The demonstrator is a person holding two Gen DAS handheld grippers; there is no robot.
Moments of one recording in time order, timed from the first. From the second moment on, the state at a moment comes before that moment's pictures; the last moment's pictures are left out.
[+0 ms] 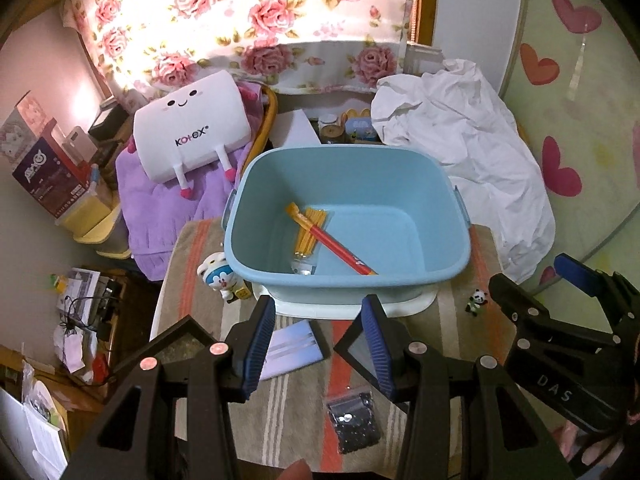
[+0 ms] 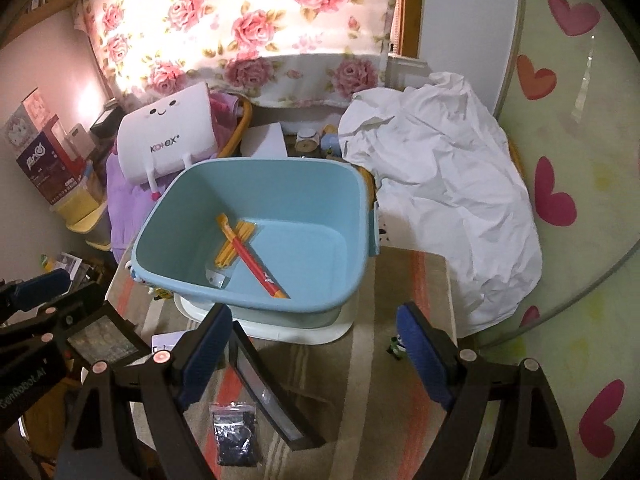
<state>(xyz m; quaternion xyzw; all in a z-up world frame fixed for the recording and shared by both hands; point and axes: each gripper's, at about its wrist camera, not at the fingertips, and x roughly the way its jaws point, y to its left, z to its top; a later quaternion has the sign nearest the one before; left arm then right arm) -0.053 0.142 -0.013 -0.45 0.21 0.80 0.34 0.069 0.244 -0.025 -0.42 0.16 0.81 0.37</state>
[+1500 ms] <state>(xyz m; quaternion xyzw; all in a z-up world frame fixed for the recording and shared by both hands) -0.019 0.019 -0.011 -0.44 0.21 0.79 0.36 0.106 0.096 -0.005 -0.41 0.17 0.79 0.42</state>
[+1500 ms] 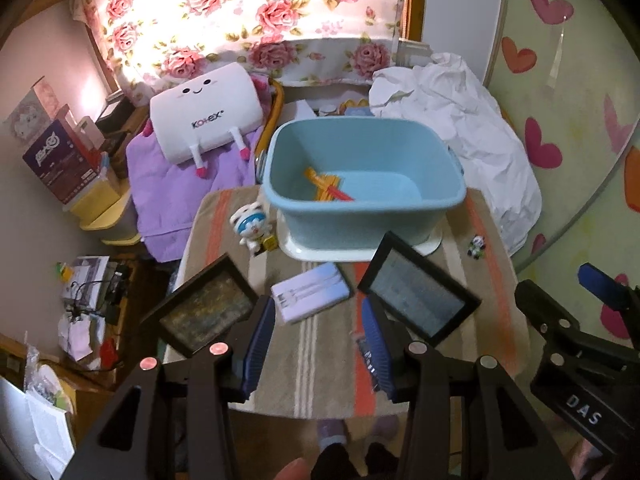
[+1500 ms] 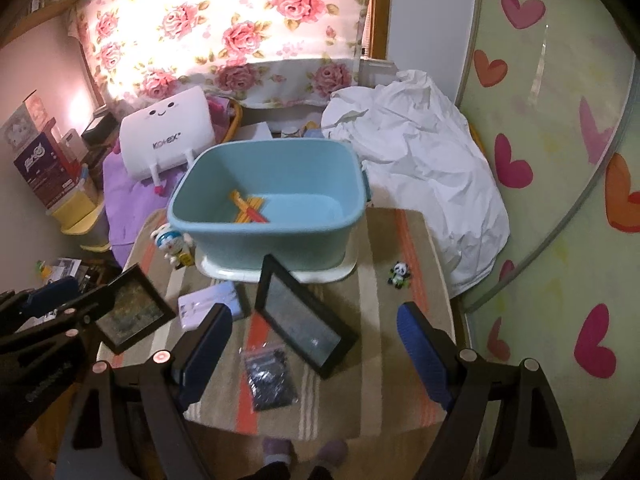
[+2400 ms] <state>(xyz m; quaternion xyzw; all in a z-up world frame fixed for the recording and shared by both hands) -0.035 -0.017 -0.078 -0.47 0.22 0.77 0.37 0.101 0.060 -0.084 -0.43 0.17 0.79 0.40</state>
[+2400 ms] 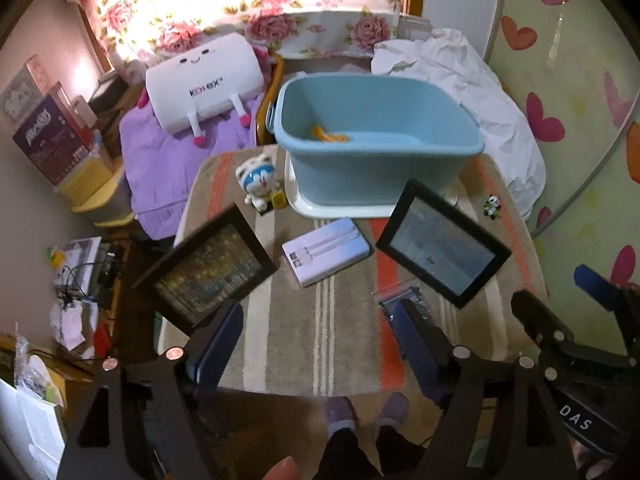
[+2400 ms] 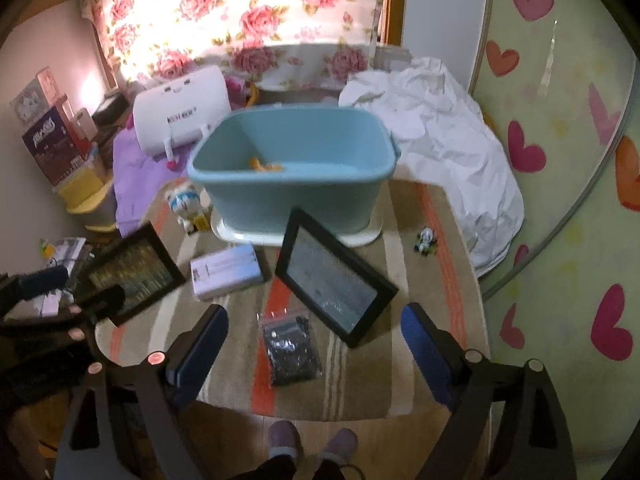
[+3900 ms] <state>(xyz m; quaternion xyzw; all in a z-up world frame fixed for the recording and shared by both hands) -0.092 -0.027 -0.190 -0.50 0.23 0.75 0.36 0.056 0.082 -0.318 -0.49 0.17 0.77 0.36</state>
